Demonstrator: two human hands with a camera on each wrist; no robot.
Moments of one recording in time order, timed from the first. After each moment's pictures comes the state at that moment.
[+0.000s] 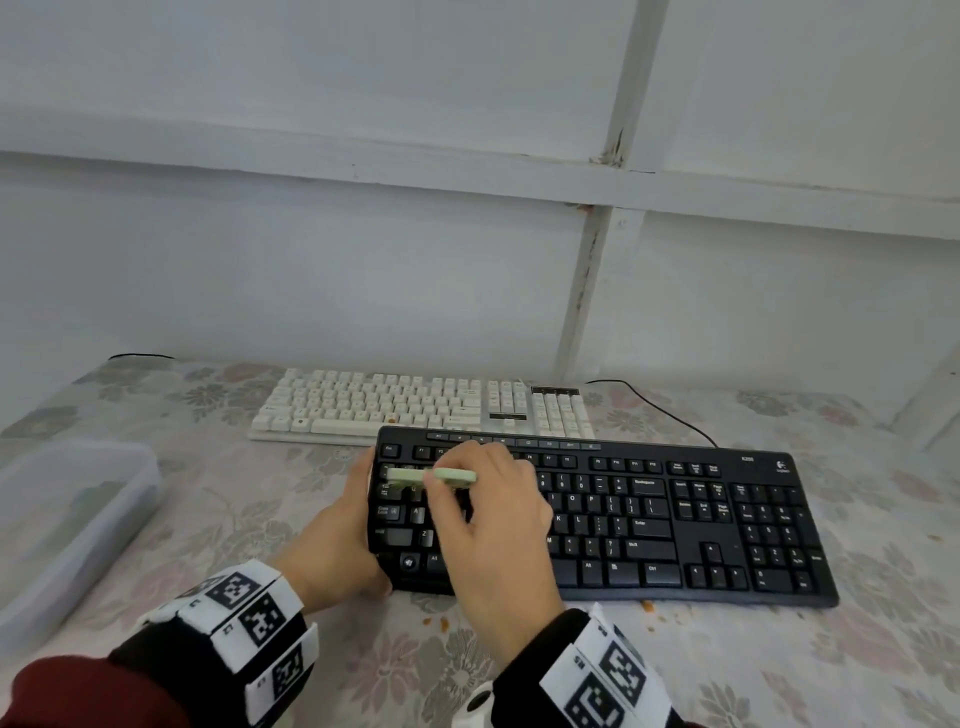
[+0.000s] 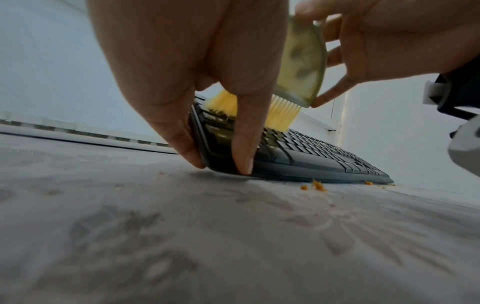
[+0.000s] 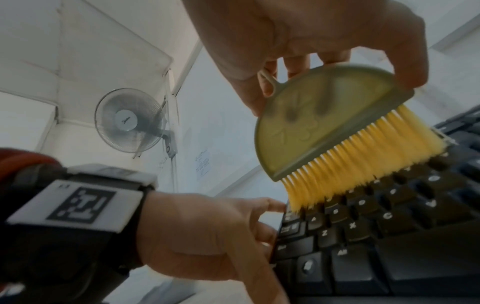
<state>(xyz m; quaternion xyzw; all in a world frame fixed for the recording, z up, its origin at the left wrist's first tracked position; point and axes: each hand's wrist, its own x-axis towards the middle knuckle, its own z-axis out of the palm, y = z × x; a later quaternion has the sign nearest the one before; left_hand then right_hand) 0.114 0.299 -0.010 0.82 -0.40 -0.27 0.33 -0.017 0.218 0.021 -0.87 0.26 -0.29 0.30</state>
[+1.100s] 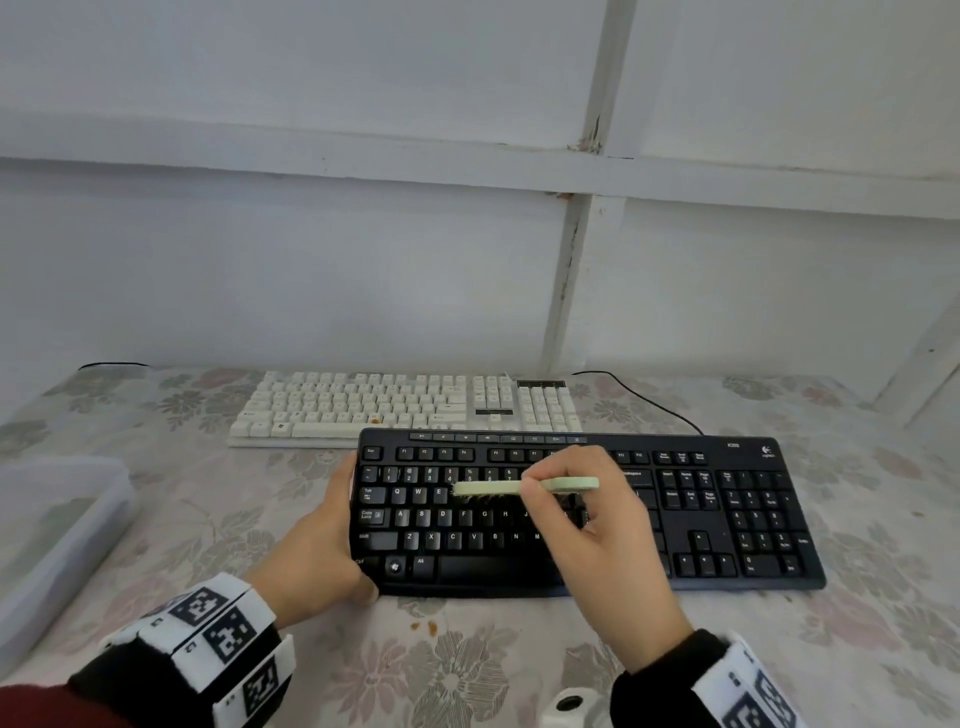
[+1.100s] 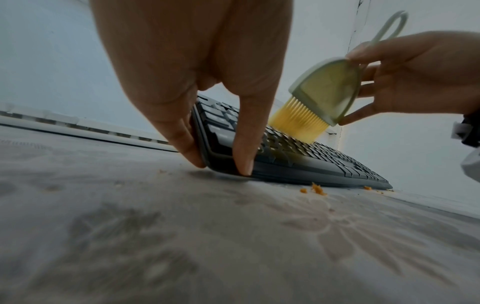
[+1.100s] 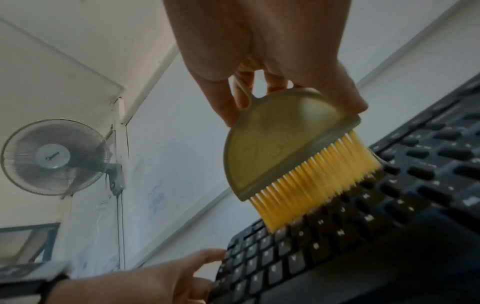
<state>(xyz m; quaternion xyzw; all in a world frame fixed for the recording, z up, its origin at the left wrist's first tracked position) 0.122 0.299 -0.021 0.80 -0.40 -0.27 0.35 -0.078 0.172 0.025 -0.80 0.23 -0.38 0.40</state>
